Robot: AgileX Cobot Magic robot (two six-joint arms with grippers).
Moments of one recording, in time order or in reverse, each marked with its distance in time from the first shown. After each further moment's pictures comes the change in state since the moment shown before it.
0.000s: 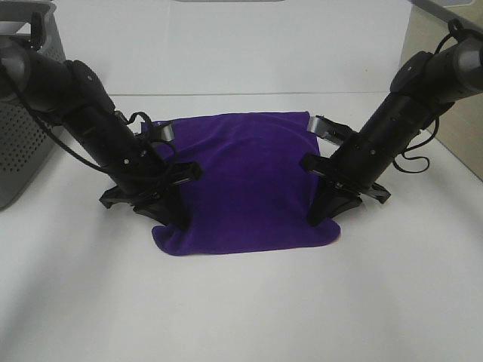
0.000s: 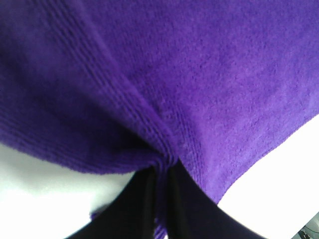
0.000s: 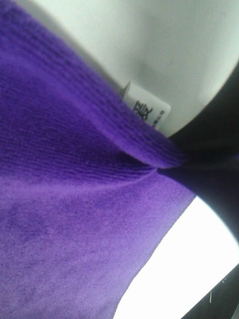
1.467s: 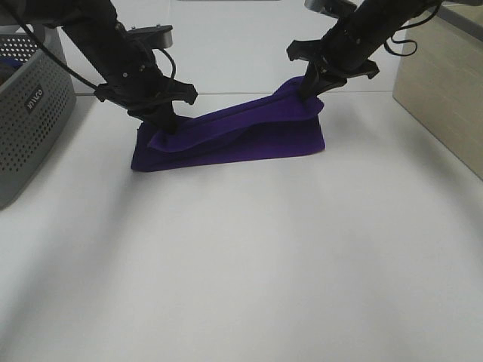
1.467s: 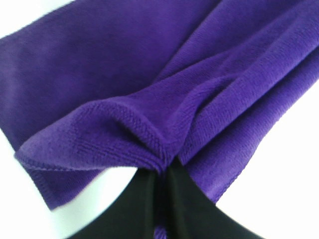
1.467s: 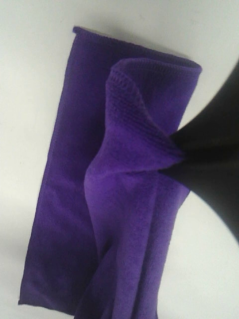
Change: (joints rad) left arm 0.015 0.005 -0.446 0.365 0.021 -0.129; right arm 0.012 0.037 -0.610 -0.145 -0.046 0.160
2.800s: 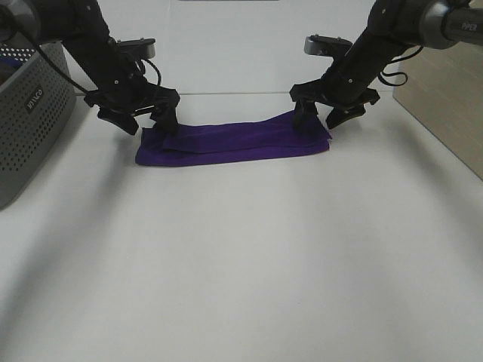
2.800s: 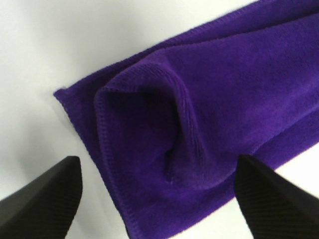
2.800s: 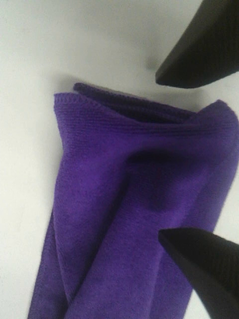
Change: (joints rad) left arm 0.078 0.216 -0.290 0.039 0.102 -0.035; right arm -0.002 0.158 -0.086 -0.153 -0.070 0.049
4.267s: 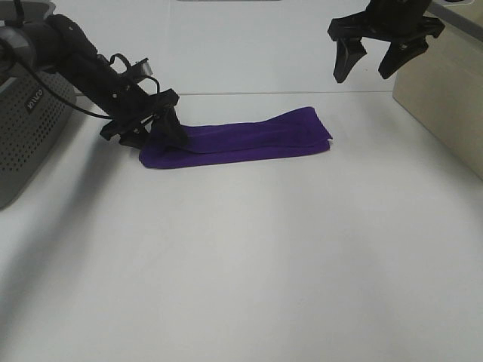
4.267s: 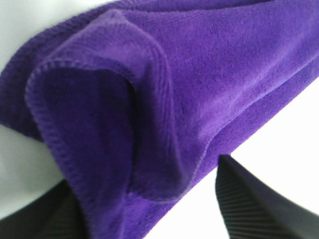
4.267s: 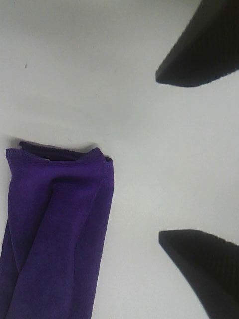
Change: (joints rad) left arm 0.085 0.168 -0.104 -0.375 0.168 0.074; right arm 0.000 -0.270 0.000 -0.214 0.315 0.145
